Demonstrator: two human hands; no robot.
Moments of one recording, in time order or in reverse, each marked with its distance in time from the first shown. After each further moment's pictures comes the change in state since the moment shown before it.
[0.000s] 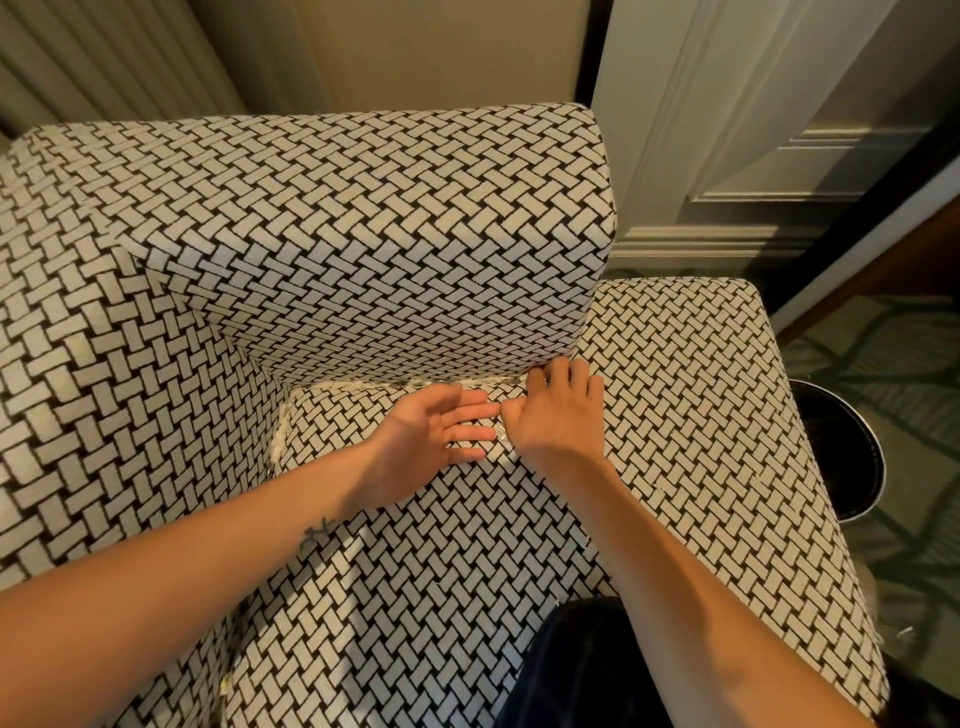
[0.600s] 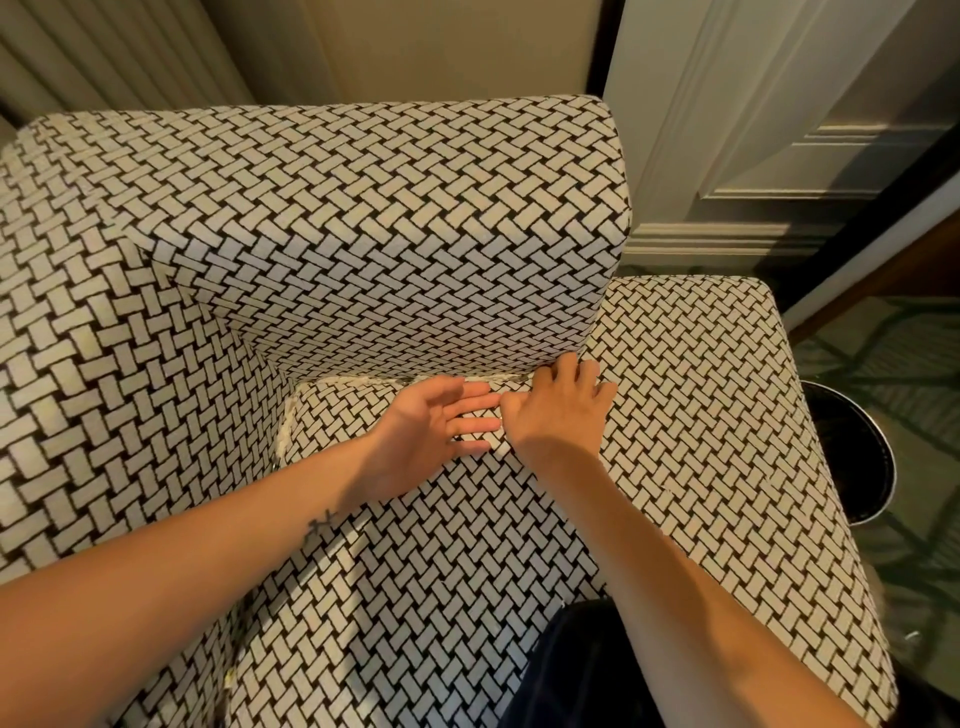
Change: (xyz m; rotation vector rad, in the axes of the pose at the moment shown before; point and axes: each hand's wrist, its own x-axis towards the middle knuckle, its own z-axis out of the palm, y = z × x) left_hand 0.002 0.002 -0.004 -0.042 -0.016 0.015; right_hand 0.004 -0.014 0.001 -0.036 -0.033 0.126
